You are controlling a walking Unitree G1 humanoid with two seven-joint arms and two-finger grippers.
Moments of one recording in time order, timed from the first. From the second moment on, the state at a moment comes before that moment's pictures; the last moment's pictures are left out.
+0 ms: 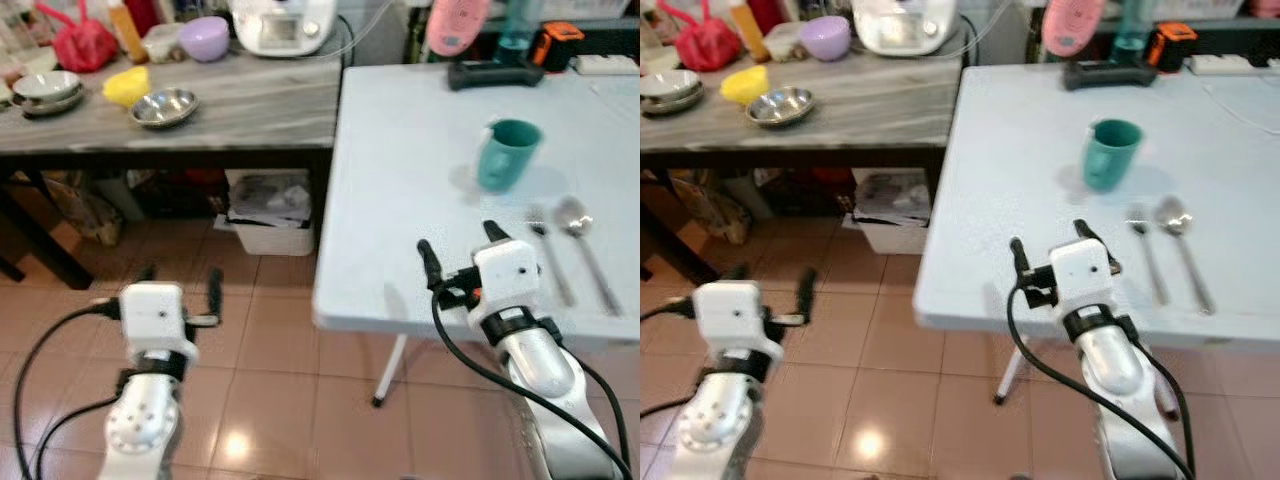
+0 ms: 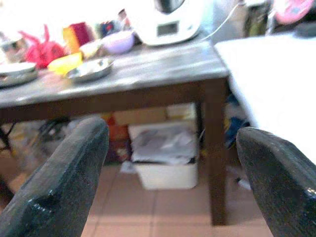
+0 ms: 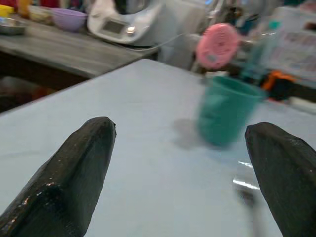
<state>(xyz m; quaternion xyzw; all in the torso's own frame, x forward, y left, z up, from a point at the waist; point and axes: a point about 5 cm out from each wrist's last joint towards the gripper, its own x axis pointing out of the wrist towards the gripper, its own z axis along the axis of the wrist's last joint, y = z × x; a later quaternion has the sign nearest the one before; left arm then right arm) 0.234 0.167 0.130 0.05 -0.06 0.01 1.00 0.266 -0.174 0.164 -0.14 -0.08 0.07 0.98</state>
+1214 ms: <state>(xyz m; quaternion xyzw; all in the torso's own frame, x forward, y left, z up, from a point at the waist) 0.241 0.157 0.129 0.01 -0.05 -0.03 1.00 0.269 -0.146 0.162 -0.10 -0.09 0.12 0.98</state>
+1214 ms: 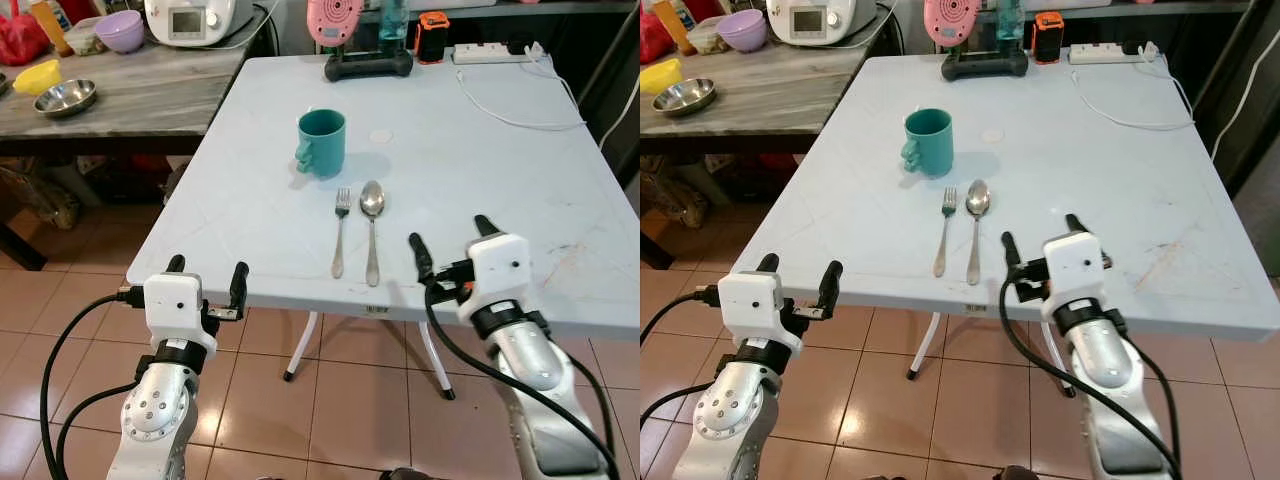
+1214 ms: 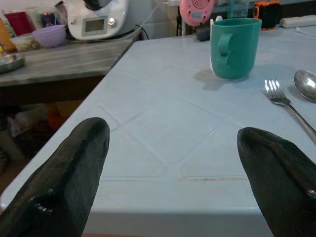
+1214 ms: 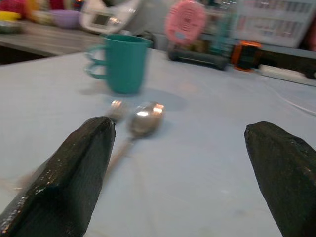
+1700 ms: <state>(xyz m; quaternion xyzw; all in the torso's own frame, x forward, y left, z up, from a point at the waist) 0.241 0.159 0.131 0.02 -0.04 -0.06 1.00 0.289 -0.099 0.169 -0.01 -0.07 0.21 0.98</state>
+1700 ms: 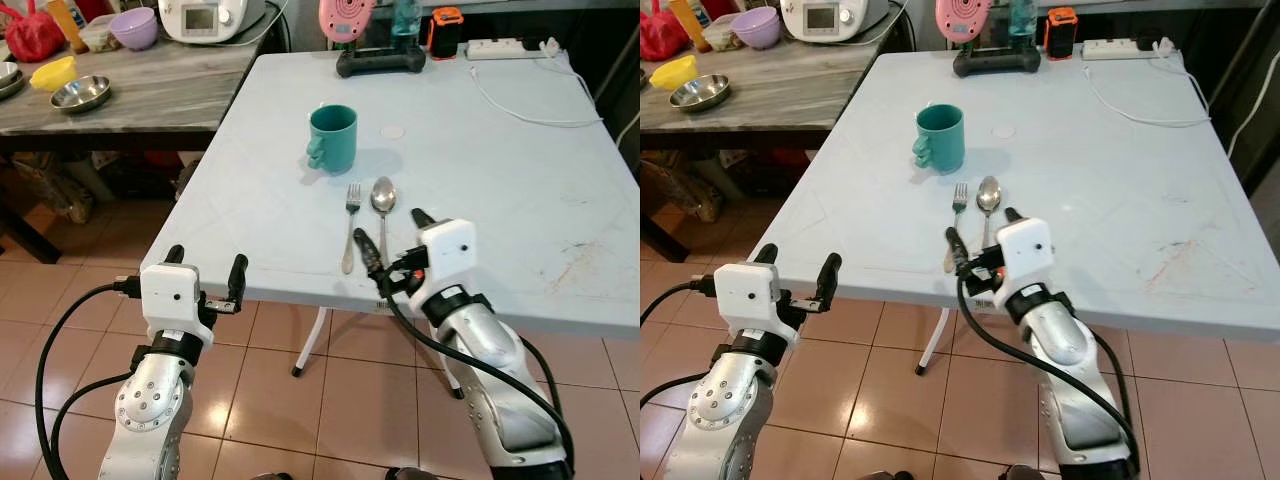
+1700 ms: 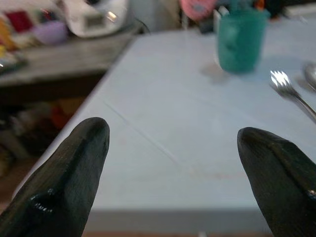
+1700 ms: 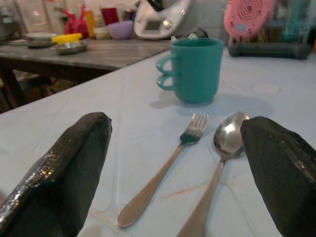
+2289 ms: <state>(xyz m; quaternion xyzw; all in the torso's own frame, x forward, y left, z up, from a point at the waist) 0.238 0.167 0.142 0.01 -0.06 -0.05 1.00 0.282 -0.121 0.157 -0.05 -0.06 0.16 0.98</state>
